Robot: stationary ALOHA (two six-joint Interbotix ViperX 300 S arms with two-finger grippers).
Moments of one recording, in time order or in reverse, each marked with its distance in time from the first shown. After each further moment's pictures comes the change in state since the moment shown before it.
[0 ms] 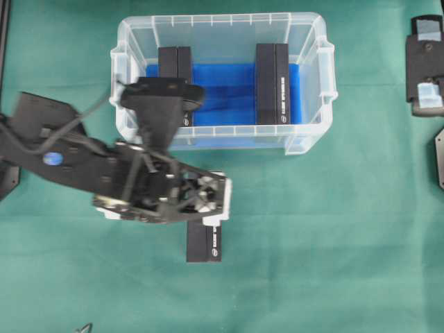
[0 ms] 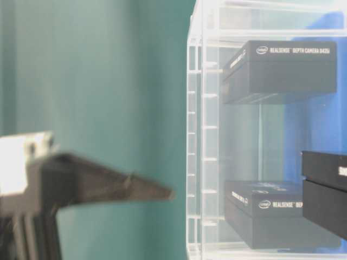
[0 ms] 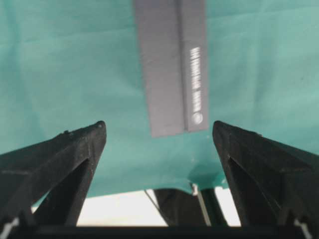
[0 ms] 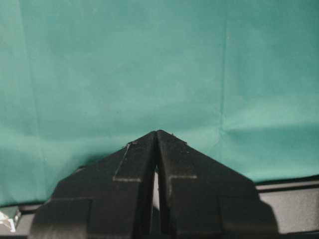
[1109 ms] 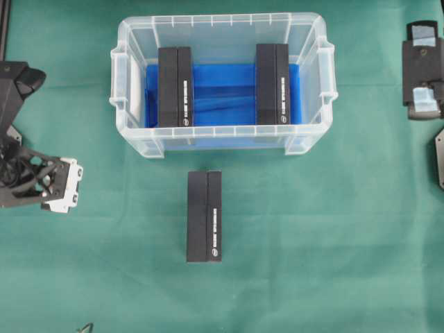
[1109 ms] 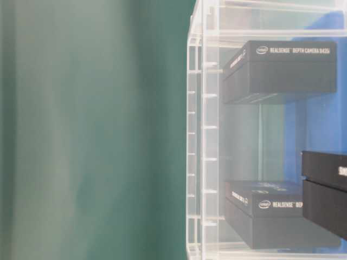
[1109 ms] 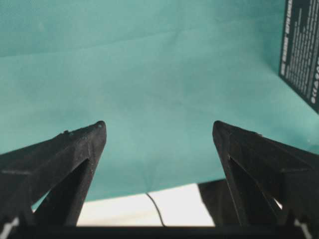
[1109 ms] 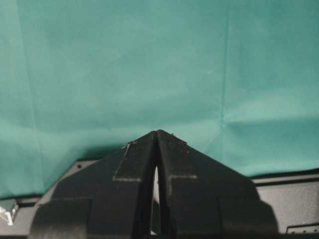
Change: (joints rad) left arm -0.089 -0.535 0.517 0.005 0.018 -0.054; right arm 0.000 0.000 0.021 0.000 0.000 -0.003
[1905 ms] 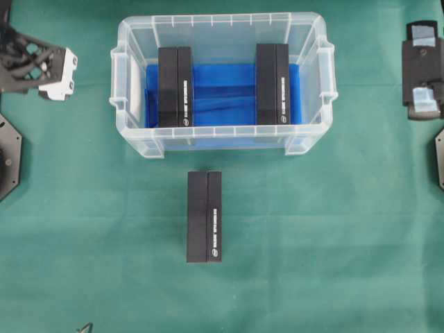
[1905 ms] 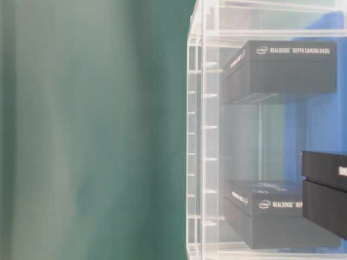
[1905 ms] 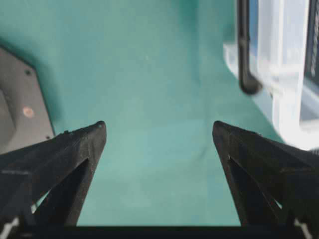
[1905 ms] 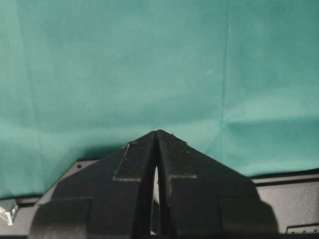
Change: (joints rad) left arm 0.603 -0.043 -0.002 0.003 0.060 0.580; right arm 0.000 0.002 0.000 0.000 0.000 0.000
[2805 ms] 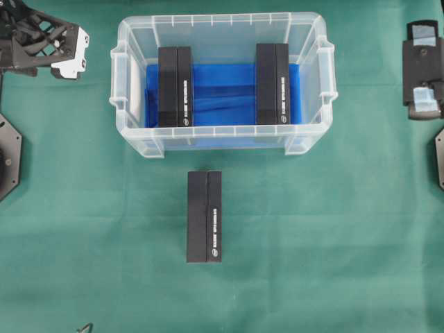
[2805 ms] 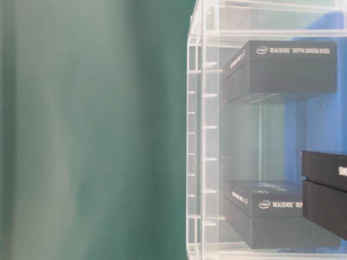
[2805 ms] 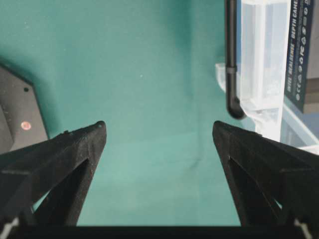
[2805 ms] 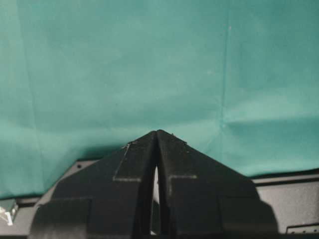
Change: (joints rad) left arm 0.069 0.074 -0.061 -0.023 0.002 0.072; right arm 0.000 -0.003 0.000 0.000 0.000 0.000
